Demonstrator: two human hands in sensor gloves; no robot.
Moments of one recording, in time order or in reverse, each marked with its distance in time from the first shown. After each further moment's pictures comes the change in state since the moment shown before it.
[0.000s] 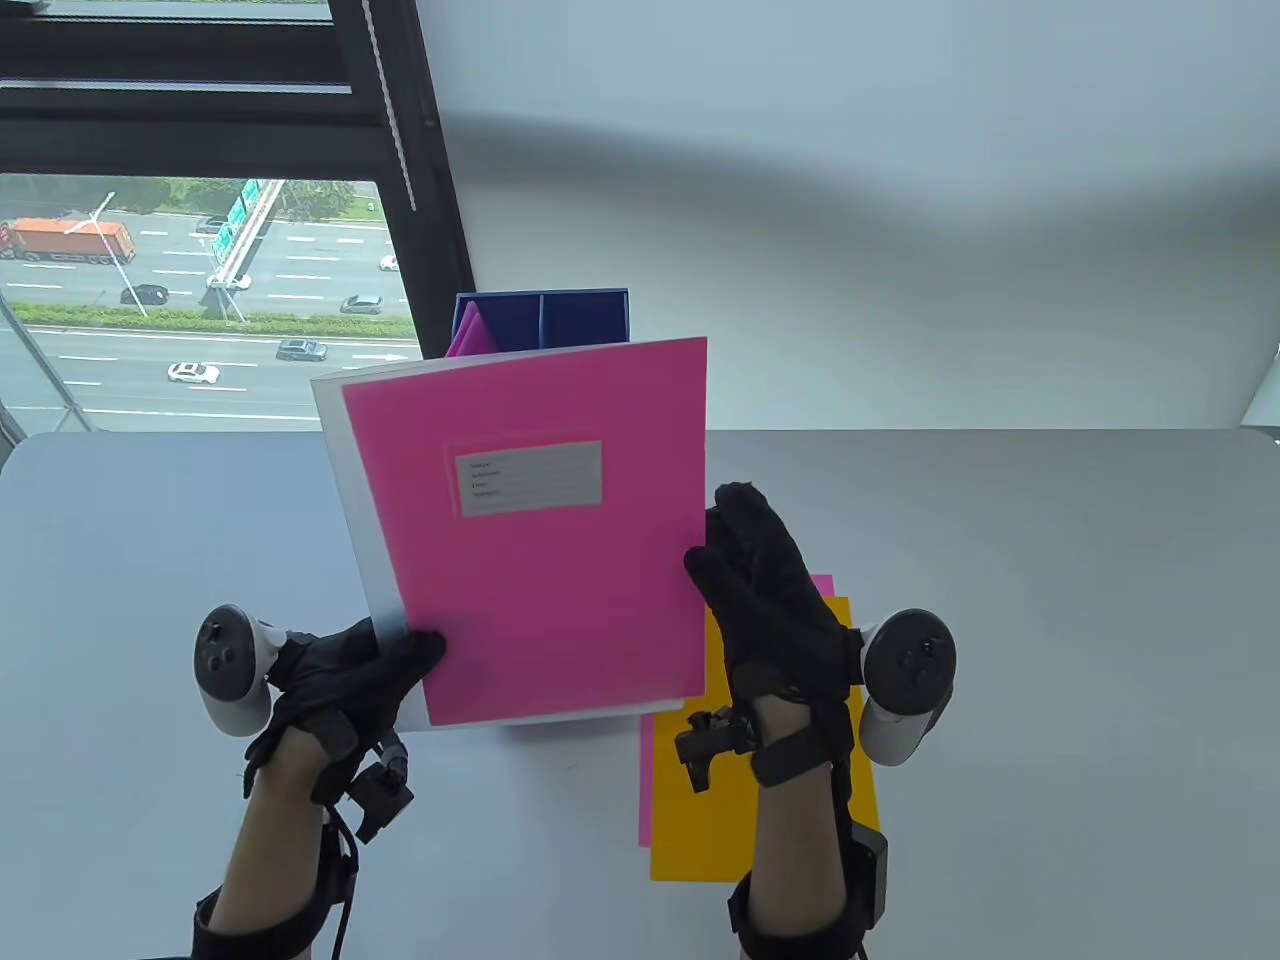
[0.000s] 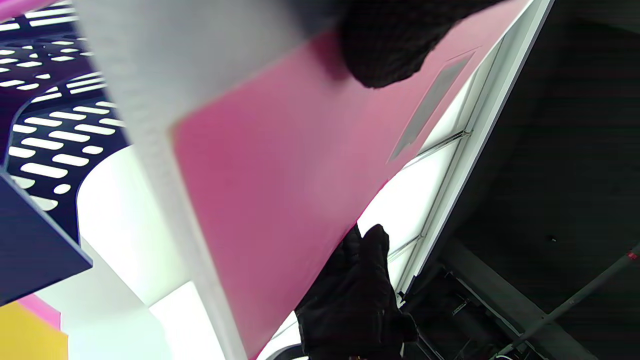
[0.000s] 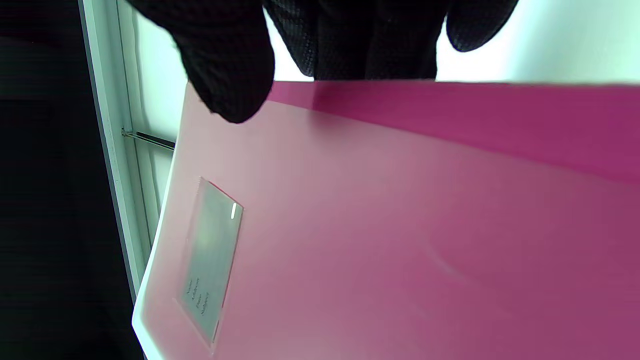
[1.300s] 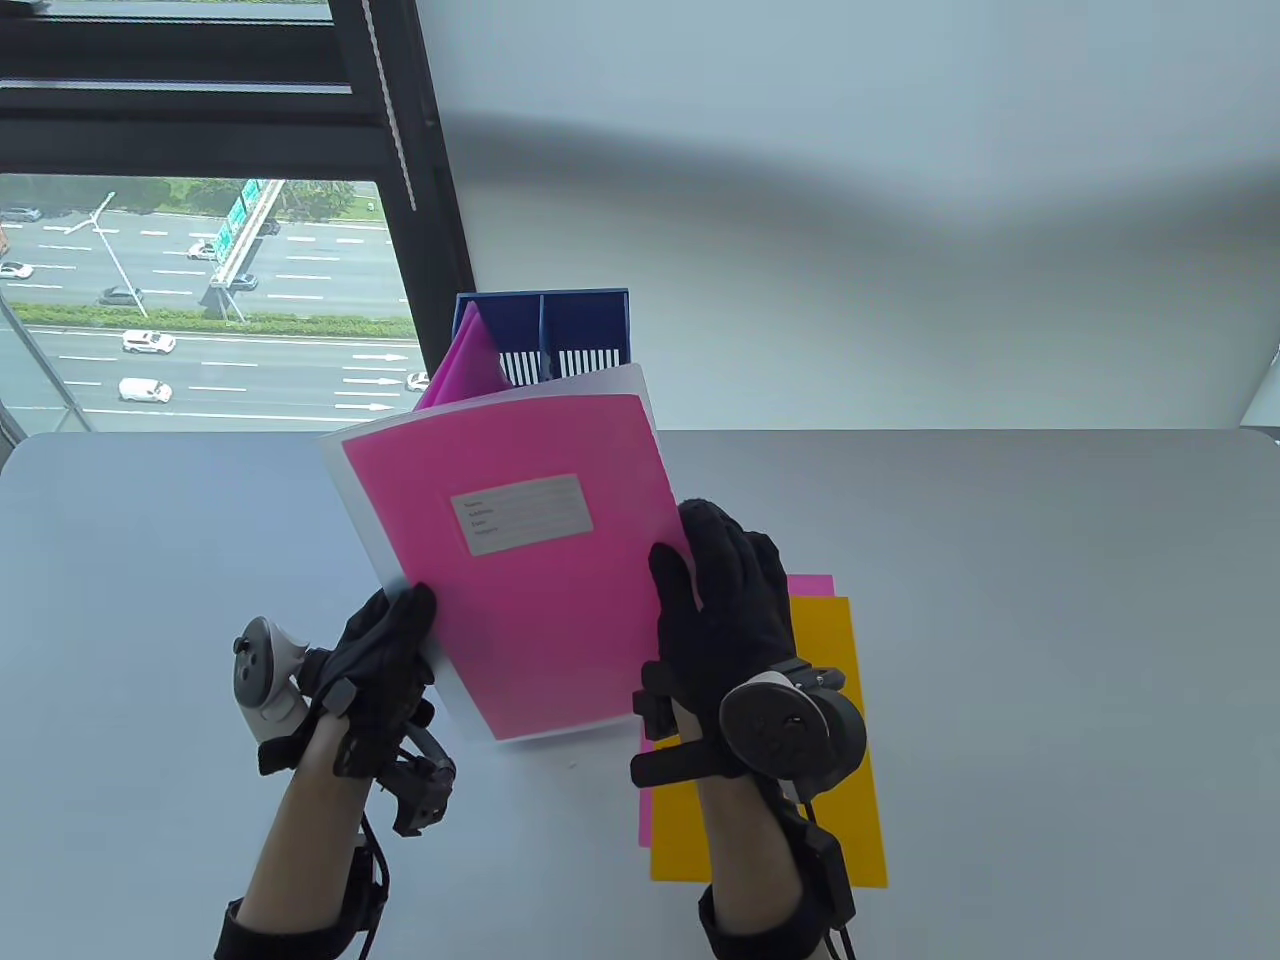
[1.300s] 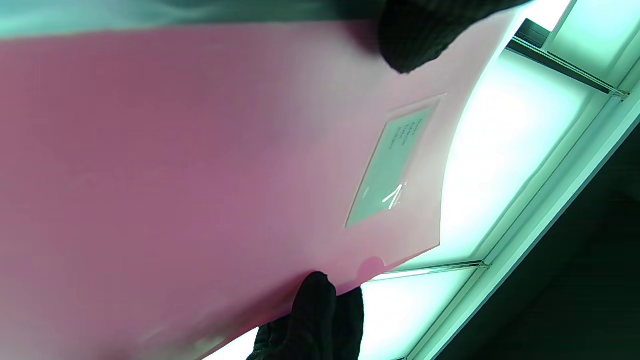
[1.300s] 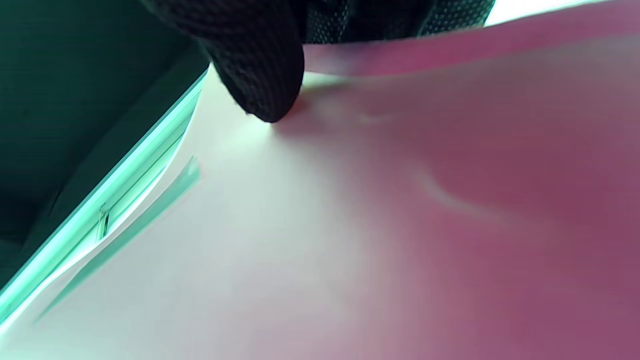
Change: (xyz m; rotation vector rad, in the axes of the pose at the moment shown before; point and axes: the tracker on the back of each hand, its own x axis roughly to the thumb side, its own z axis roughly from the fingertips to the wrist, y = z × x) left_hand -0.025 -0.017 0.006 0.286 0.137 0.339; right_hand 0.010 0.050 0.024 -0.370 -0.358 0.718
